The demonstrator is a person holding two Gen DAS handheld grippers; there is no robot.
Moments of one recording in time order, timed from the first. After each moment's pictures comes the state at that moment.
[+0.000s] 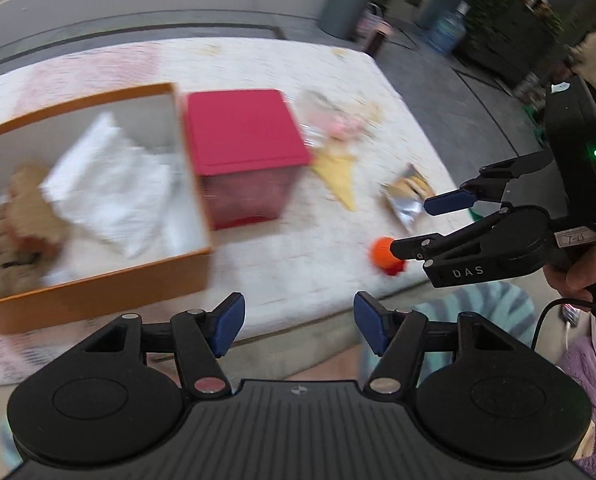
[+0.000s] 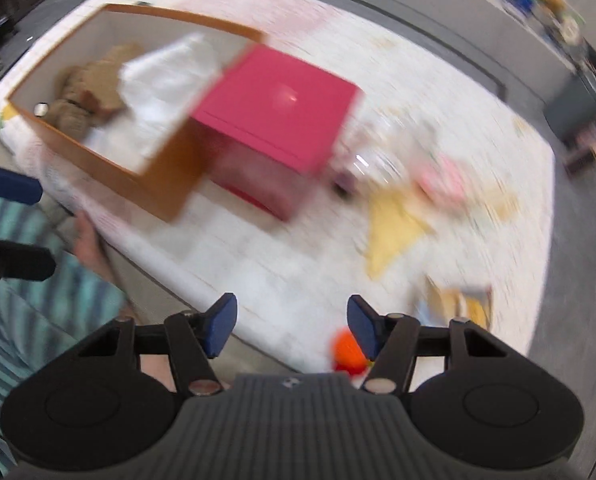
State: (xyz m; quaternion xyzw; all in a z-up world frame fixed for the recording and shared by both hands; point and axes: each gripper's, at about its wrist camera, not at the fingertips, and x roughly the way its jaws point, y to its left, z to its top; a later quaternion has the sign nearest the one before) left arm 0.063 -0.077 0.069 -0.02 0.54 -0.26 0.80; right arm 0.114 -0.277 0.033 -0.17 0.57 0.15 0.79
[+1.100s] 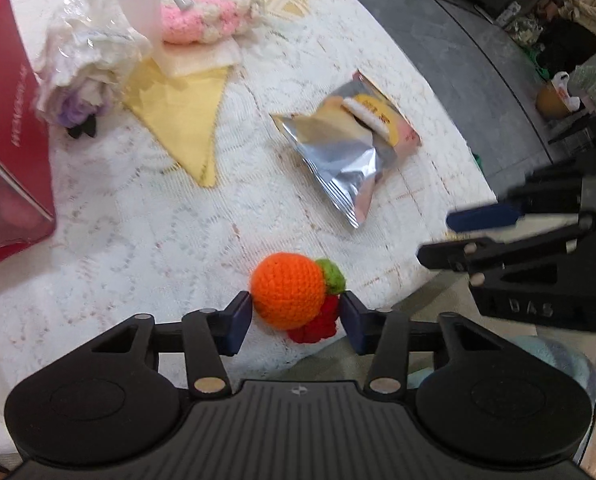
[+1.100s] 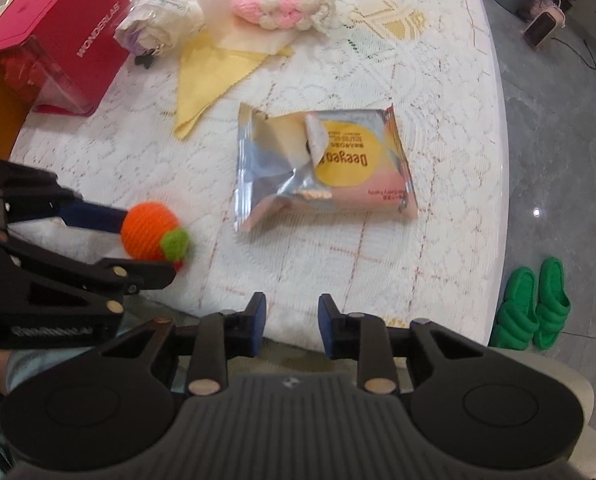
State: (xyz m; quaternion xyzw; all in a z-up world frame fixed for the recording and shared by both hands) left arm 0.110 -0.288 -0.088 0.03 0.60 -0.30 0.74; right arm 0.123 -0.456 -0.071 -0.09 0.64 0.06 0.76
